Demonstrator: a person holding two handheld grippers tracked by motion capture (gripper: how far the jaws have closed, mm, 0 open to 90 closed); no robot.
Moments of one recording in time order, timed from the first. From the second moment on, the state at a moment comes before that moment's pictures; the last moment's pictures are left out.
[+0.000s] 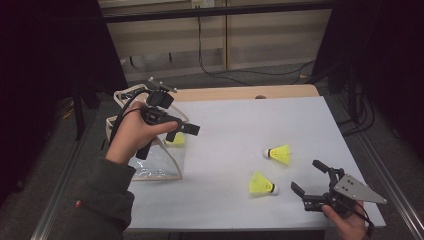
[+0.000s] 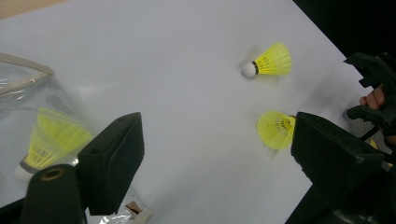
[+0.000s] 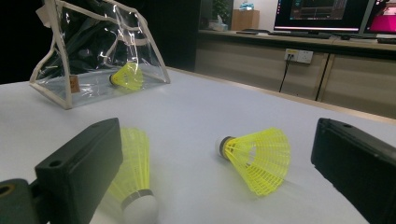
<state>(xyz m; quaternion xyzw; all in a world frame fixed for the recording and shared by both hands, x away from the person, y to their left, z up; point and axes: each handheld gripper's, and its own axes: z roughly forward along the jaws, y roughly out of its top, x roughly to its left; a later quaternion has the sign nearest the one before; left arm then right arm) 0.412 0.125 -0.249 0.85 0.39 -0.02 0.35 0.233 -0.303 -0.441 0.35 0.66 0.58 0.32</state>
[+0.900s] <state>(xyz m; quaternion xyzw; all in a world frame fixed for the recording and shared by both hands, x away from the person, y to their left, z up) 0.403 0.108 -0.291 0.86 0.37 -0.03 0.34 0.233 -0.303 -0.440 0.35 0.66 0.58 0.32</state>
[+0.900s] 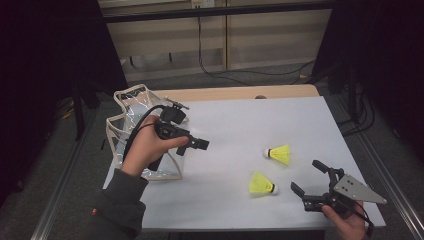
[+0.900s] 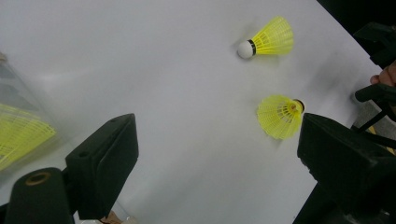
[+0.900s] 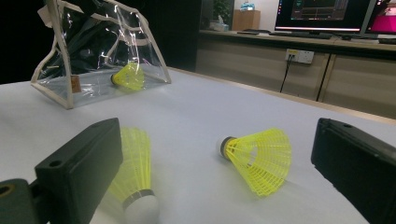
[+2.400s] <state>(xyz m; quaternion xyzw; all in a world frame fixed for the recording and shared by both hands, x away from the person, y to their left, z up) 0.383 0.078 -0.336 0.88 0.34 -0.05 0.33 0.233 -0.302 -0.440 0.35 0.66 0.58 0.32</state>
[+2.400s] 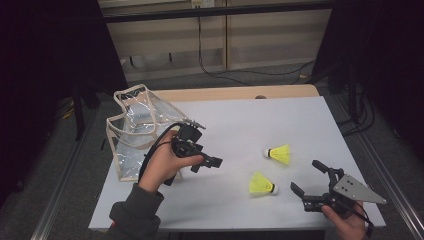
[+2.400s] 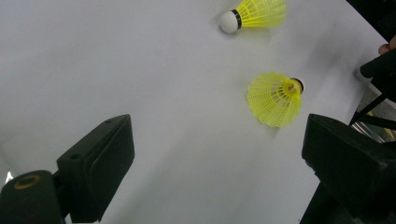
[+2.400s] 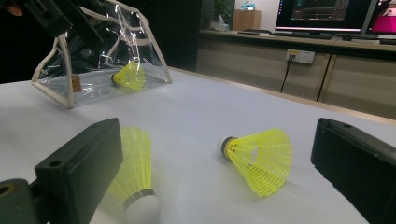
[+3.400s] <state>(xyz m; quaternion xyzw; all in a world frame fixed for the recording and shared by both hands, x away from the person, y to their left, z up) 0.375 0.061 -0.357 0.89 0.31 -0.06 0.33 0.233 -0.302 -0.441 0.35 0.66 0.58 0.32</state>
